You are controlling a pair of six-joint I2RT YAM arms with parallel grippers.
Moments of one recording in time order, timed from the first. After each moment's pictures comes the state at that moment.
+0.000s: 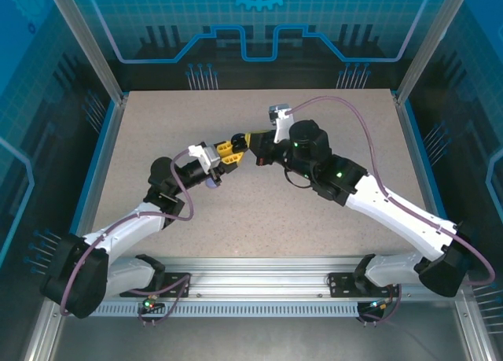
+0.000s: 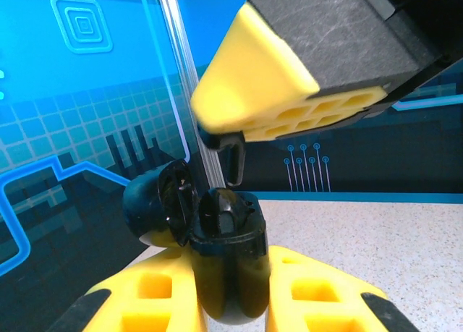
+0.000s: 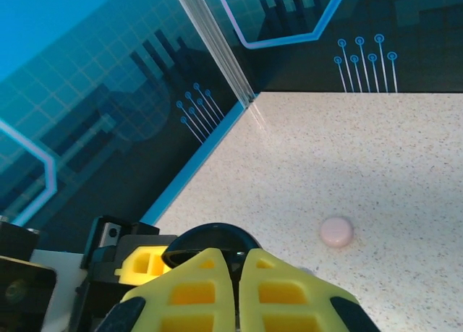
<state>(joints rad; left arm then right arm) -0.40 1.17 0.53 0.88 0.62 0.10 0.84 1.27 1.24 -0.21 0.05 0.51</state>
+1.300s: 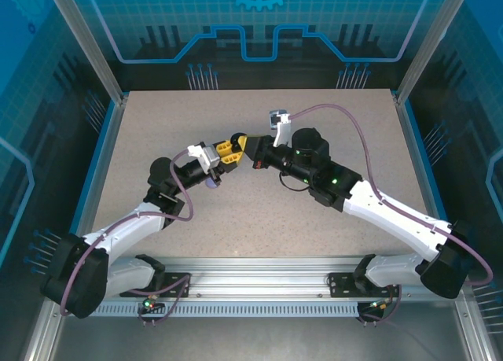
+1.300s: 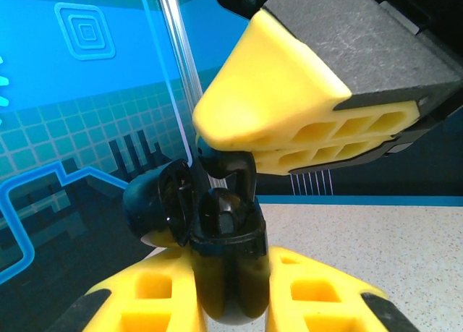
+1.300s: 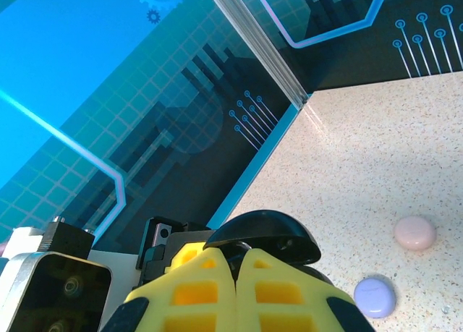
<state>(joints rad) -0.40 1.17 0.53 0.89 0.62 0.10 0.84 1.27 1.12 0.00 -0.06 0.67</state>
